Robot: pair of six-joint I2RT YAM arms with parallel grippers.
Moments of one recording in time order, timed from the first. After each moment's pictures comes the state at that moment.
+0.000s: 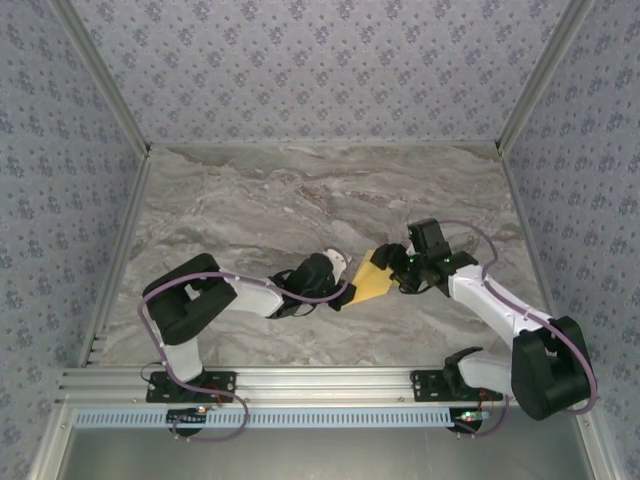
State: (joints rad) left arm -0.99 1.80 0.74 0.44 0.15 -0.49; right arm 0.37 1.20 0.65 -0.40 -0.32 0.93
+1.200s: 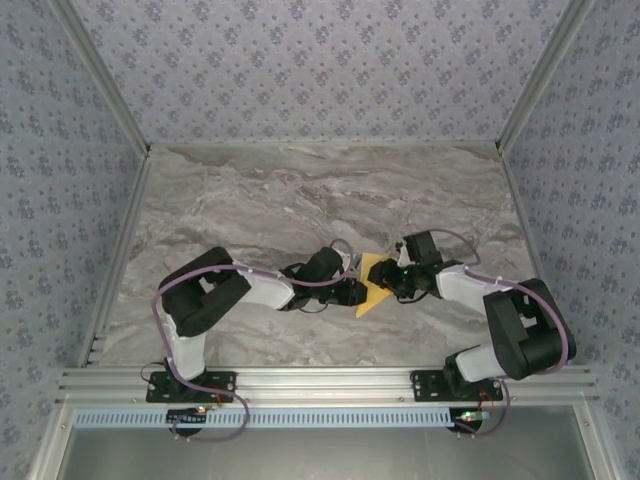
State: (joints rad) left arm -0.98 1.90 0.86 0.37 0.36 -0.81; right arm 0.33 1.42 0.54 -0.14 -0.45 0.72
